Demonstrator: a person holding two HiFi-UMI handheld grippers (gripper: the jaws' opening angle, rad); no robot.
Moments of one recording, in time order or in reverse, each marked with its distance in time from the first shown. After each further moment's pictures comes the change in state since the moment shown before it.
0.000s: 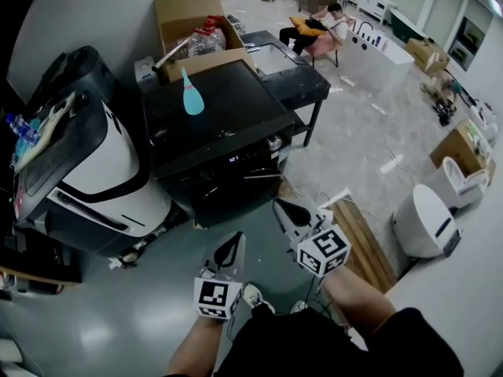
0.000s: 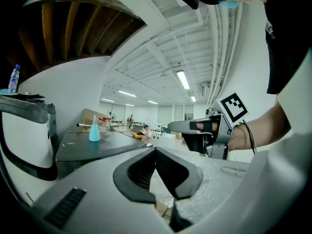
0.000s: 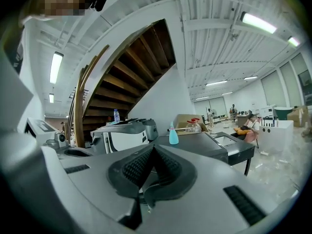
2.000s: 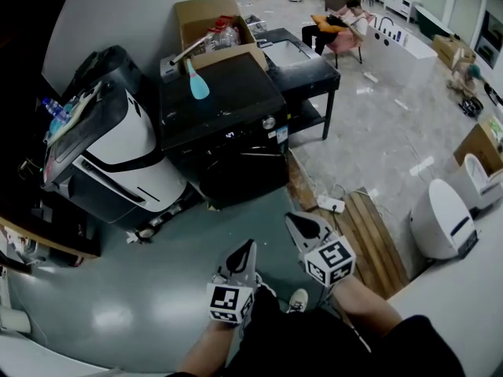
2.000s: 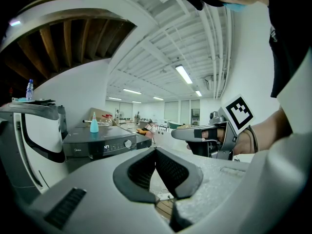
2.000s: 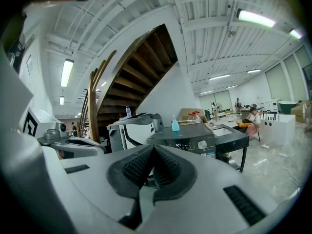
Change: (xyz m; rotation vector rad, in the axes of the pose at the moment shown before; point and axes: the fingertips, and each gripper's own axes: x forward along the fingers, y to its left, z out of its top) left arm -0.056 -0.201 -0.039 0.016 0.013 0.114; right arm -0.208 0.003 -0.058 0.022 0.064 0.076
